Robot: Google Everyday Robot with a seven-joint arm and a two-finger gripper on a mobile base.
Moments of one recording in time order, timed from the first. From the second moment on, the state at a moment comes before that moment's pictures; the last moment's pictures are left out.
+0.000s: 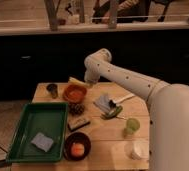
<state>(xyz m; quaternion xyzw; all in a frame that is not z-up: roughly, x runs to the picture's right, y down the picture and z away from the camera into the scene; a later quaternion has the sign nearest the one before) -0.023 -0.019 0.865 -0.22 -0.08 0.17 0.96</state>
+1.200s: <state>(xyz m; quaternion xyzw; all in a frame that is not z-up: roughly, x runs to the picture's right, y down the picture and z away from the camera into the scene) -0.046 -0.021 0.889 -0.22 -0.11 0.15 0.96</state>
